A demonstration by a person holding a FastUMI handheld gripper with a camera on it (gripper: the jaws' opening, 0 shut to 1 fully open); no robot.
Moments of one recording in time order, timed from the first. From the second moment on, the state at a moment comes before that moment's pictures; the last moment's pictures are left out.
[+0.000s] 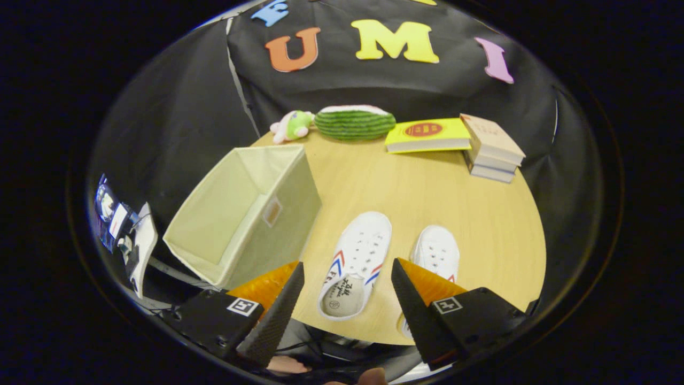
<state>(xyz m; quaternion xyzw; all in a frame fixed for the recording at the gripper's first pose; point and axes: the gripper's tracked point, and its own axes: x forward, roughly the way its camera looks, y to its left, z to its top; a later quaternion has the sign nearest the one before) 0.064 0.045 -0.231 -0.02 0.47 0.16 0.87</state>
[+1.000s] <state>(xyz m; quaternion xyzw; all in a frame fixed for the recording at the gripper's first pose) 0.080 0.045 -0.341 0.15 0.60 0.11 0.78</state>
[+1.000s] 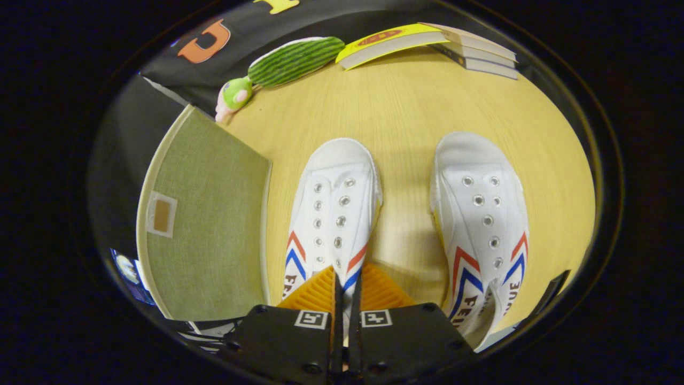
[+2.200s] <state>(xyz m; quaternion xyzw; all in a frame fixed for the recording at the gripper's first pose) 0.047 0.192 -0.073 0.20 0.49 0.19 0.83</state>
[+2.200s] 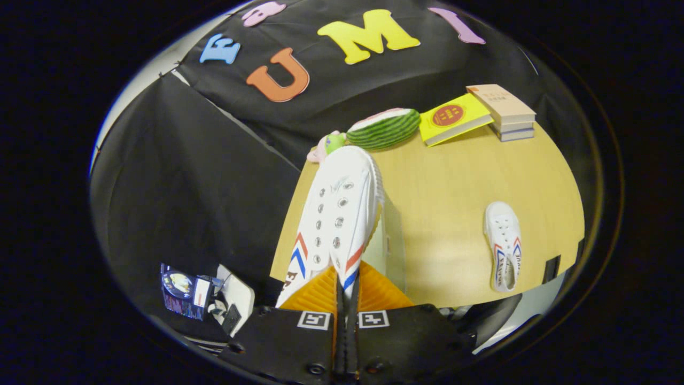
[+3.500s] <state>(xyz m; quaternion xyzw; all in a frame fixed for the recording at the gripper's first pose) 0.075 0.319 -0.168 0.21 0.54 0.25 0.78</state>
